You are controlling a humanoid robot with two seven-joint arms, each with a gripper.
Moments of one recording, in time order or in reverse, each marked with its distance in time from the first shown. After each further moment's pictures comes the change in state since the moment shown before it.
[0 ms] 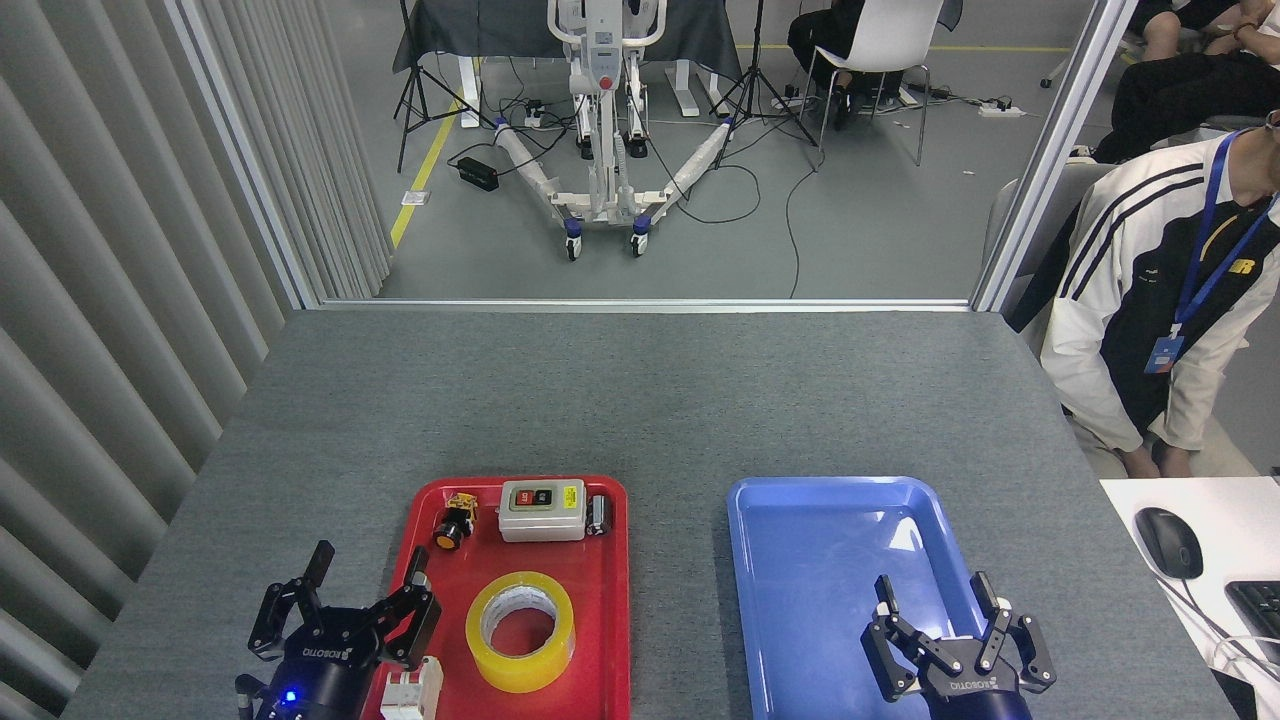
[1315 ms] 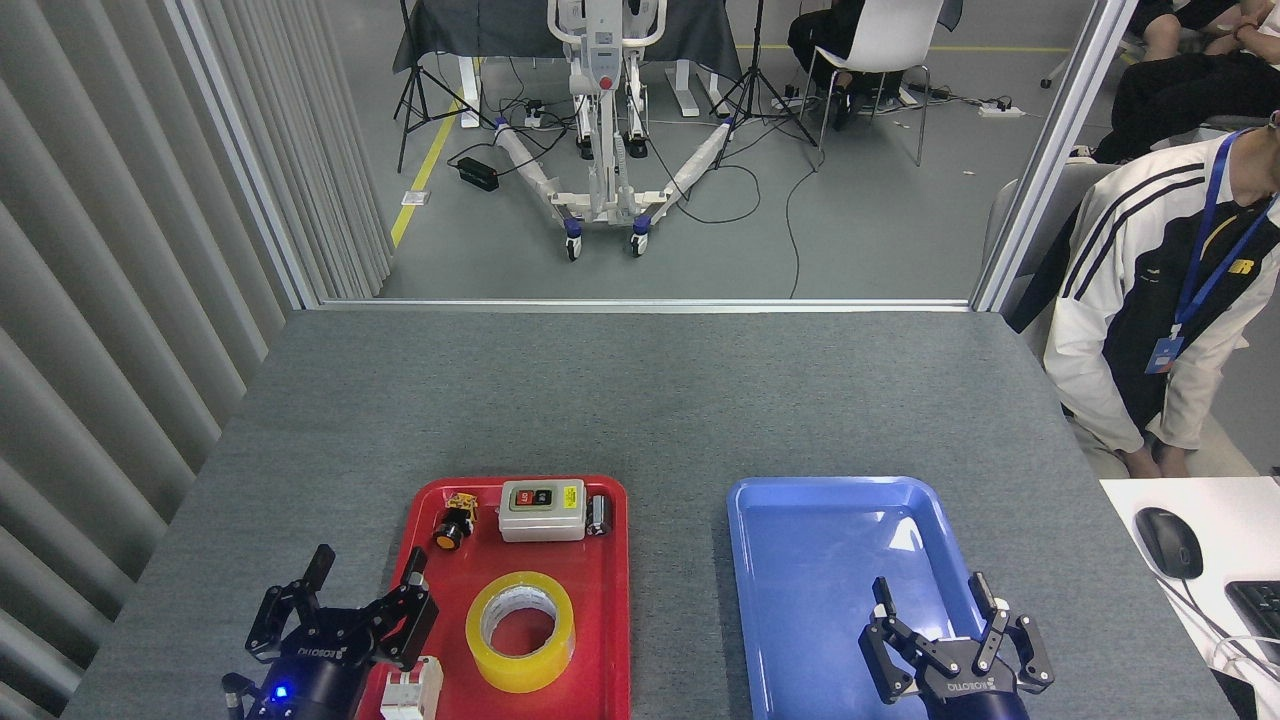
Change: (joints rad) left arm 0.006 0.012 -0.001 -0.071 0.081 -0.011 -0.160; right arm 0.000 0.005 -0.001 0.004 0.026 0.000 -0.002
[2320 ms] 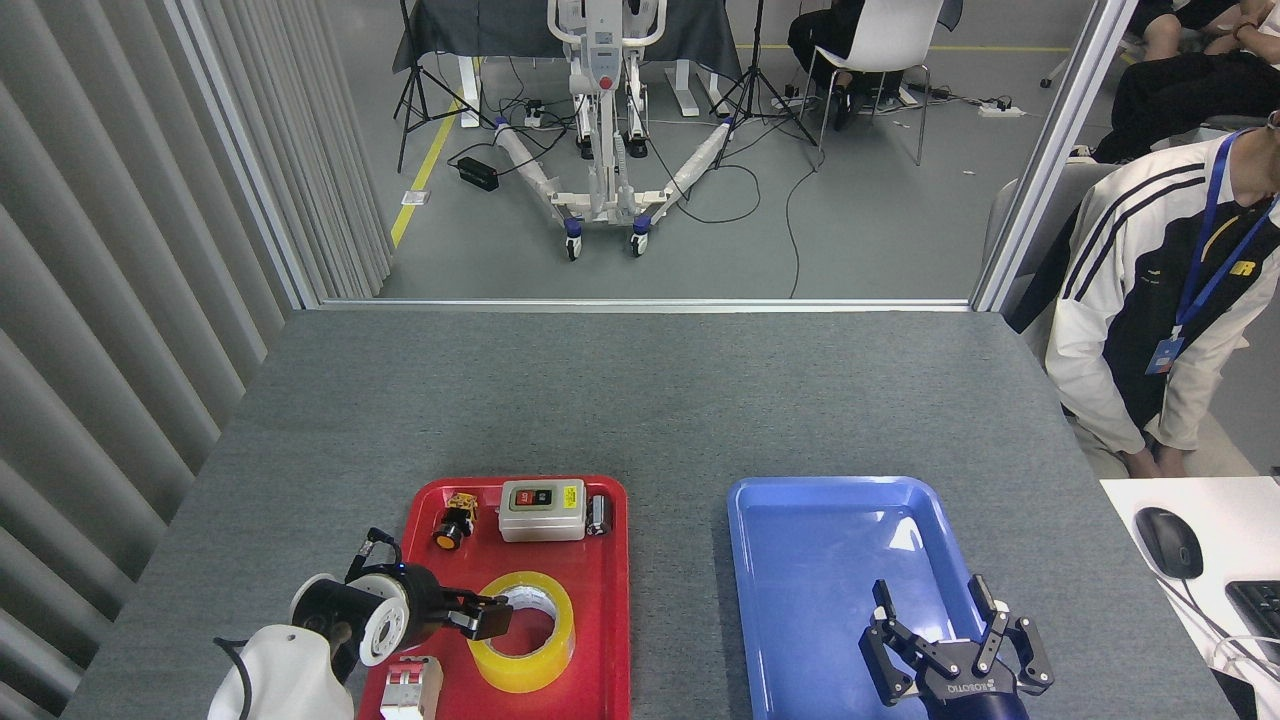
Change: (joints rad) left arm -0.408 0.042 -0.208 0.273 0.019 -0.066 -1.021; right arm 0.000 -0.002 -0.002 0.005 0.002 -0.001 -0.001
